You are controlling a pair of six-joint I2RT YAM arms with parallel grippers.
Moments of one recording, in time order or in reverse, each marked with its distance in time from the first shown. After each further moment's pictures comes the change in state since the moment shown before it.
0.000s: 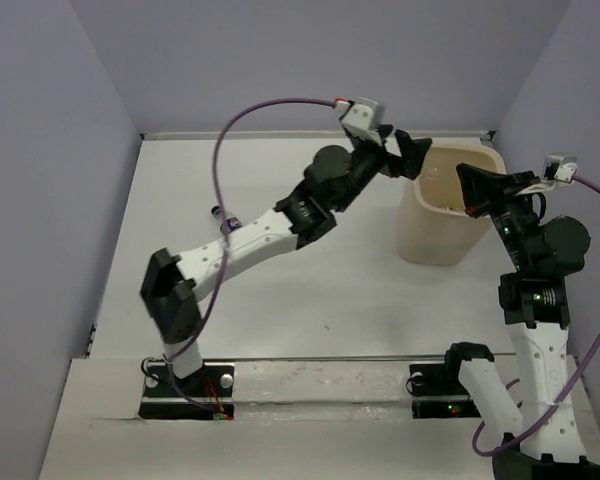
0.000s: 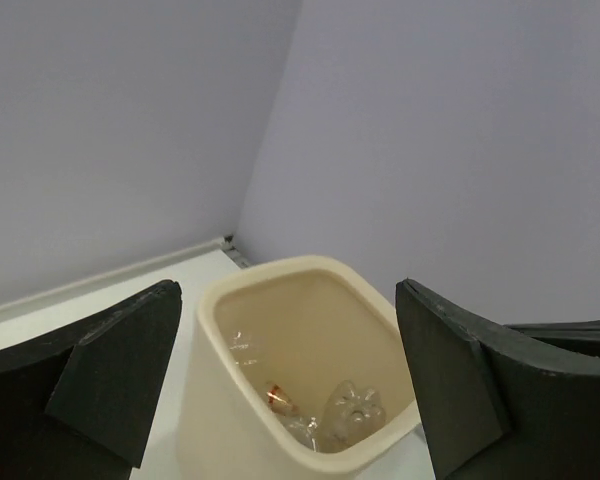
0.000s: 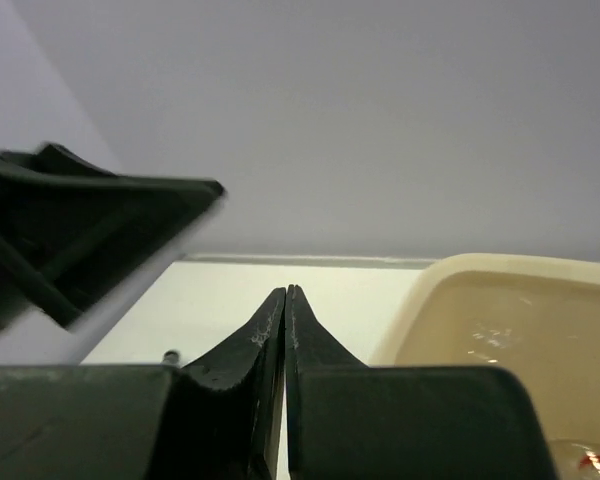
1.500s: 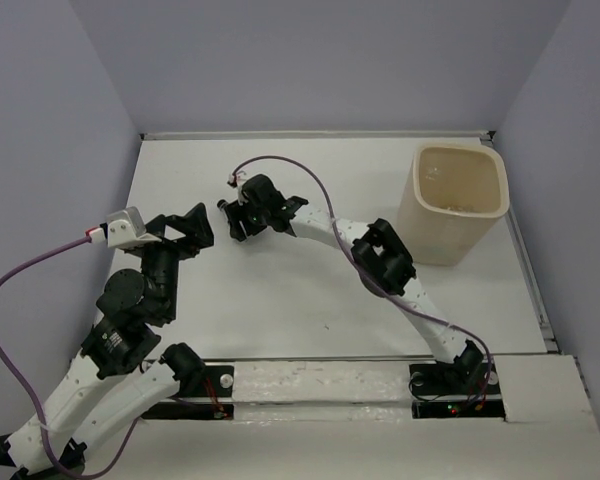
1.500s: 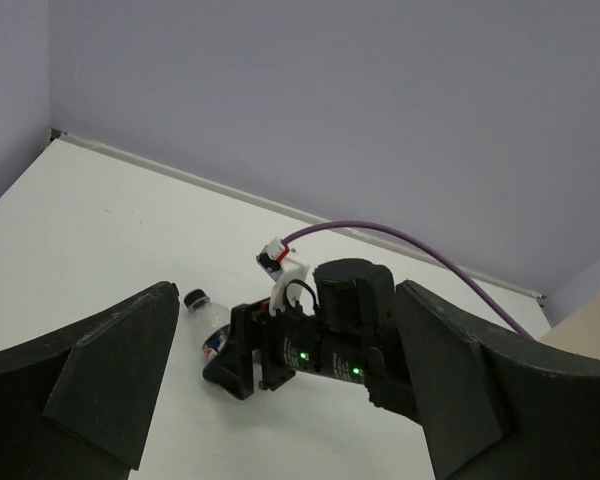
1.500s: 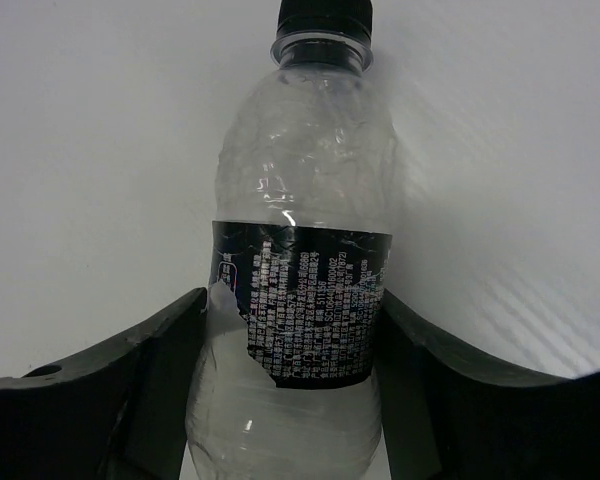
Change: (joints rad) left arm 0.242 -1.418 -0.956 -0.517 -0.591 0.005; right arm 0.922 1.933 1.359 -0.398 0.197 -0.230
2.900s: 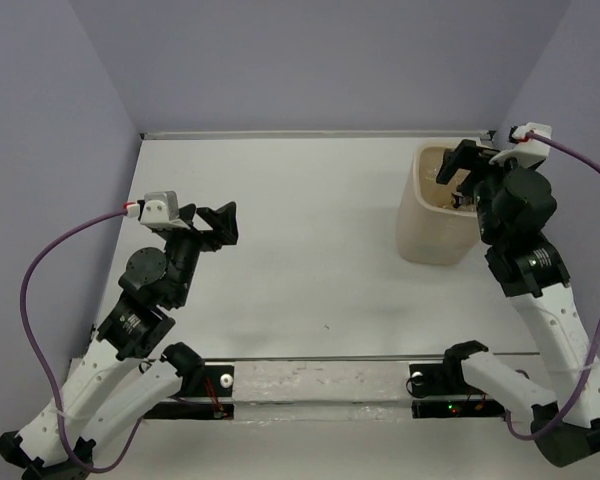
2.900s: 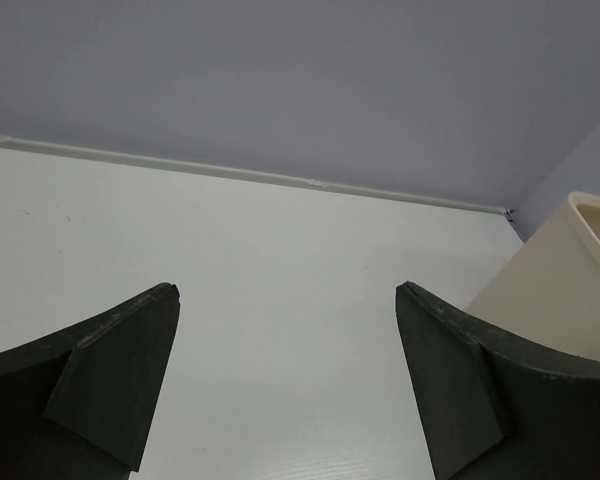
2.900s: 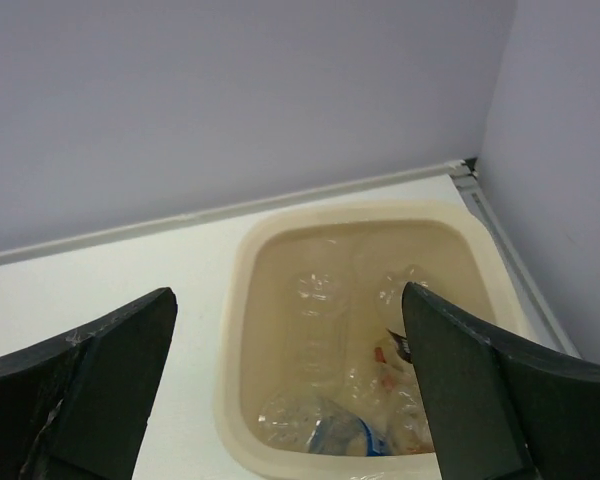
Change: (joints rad) left arm 0.101 0.119 0.000 0.021 0.314 0.003; right arm -0.563 -1.677 -1.093 0.063 0.613 -0.070
